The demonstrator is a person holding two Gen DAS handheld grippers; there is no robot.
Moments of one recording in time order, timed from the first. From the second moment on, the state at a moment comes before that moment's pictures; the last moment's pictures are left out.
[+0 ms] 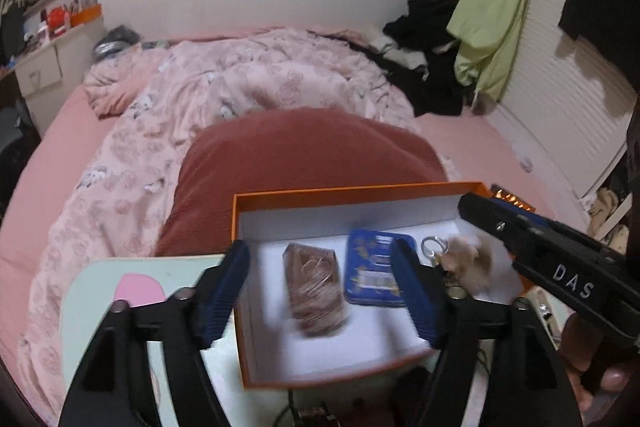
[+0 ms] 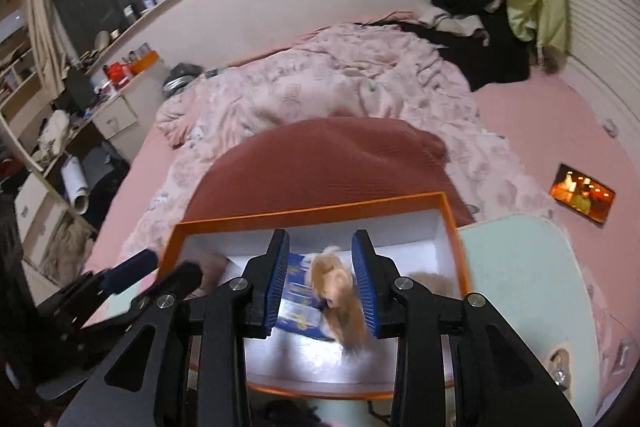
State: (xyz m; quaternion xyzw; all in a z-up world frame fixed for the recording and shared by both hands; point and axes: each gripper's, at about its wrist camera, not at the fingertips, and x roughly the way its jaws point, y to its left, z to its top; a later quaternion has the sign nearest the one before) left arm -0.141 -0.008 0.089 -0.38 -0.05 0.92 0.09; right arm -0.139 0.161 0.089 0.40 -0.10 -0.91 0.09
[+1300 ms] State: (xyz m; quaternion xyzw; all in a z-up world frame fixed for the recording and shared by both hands) left arm 0.049 -0.038 0.002 -0.42 0.01 0.91 0.02; right arm 0.038 0.164 0.001 0.44 0.06 -0.89 0.11
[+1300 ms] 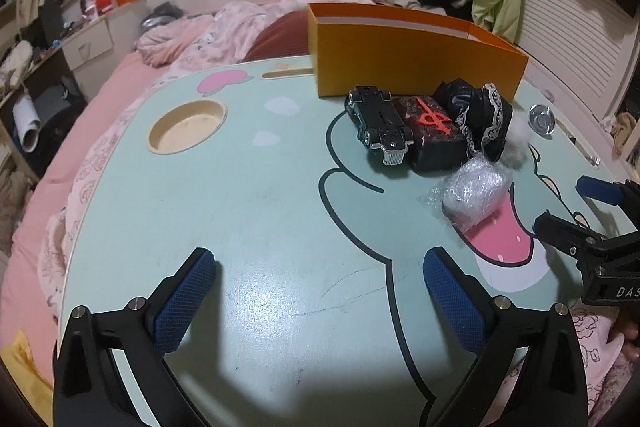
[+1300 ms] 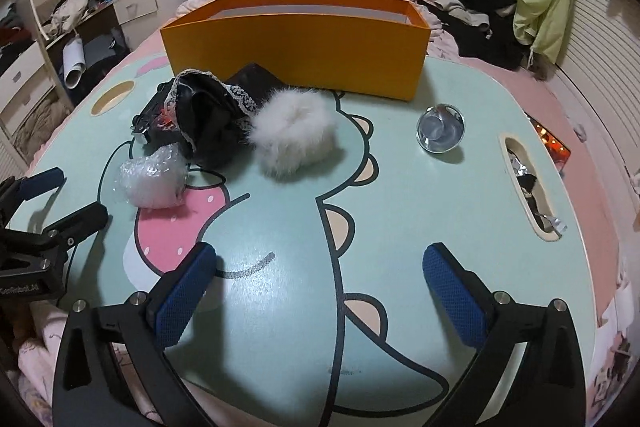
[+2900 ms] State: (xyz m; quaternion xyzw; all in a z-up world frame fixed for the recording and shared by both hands) left arm 0.050 -0.033 0.001 -0.42 0.02 0.91 0.03; right arm 0.039 0.159 0.001 0.42 0.06 -0.90 0.14
